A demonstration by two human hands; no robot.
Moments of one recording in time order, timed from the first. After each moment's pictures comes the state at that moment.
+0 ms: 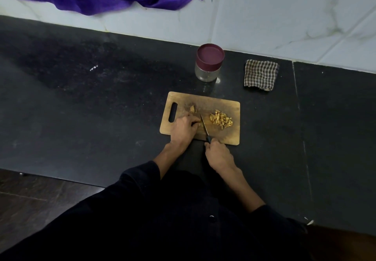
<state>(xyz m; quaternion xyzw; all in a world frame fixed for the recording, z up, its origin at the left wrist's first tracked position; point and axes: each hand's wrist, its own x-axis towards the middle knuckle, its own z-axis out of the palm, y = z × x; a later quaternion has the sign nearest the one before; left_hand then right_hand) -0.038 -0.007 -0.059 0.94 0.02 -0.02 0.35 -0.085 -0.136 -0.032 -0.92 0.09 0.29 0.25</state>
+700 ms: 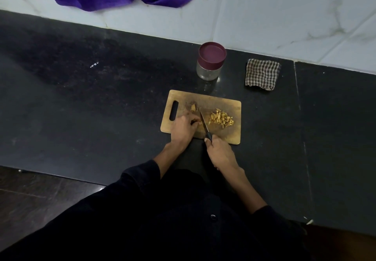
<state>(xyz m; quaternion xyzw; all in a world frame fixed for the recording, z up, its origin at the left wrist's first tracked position) -0.037 -0.005 -0.064 0.92 0.05 -0.01 0.38 -0.082 -0.138 -0.027 -0.93 0.06 0.26 0.25</state>
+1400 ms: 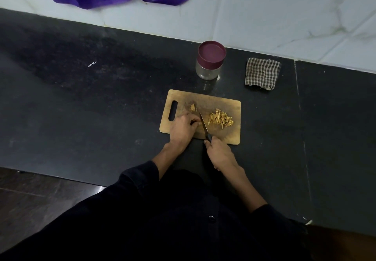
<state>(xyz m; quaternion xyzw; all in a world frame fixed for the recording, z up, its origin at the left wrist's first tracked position) -0.038 -0.005 -0.062 0.92 0.04 -0.01 0.38 -0.079 -0.140 -0.033 -0.92 0.07 0.30 0.25</state>
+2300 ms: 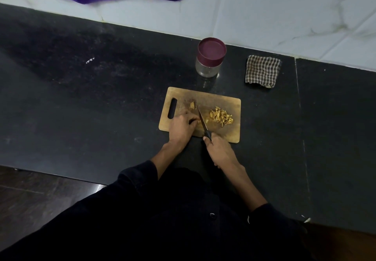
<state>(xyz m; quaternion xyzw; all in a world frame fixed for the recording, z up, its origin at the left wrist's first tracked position) -0.040 -0.004 -0.063 0.92 0.04 0.01 0.39 -0.075 -0.141 -0.026 -0.92 0.06 0.30 0.26</state>
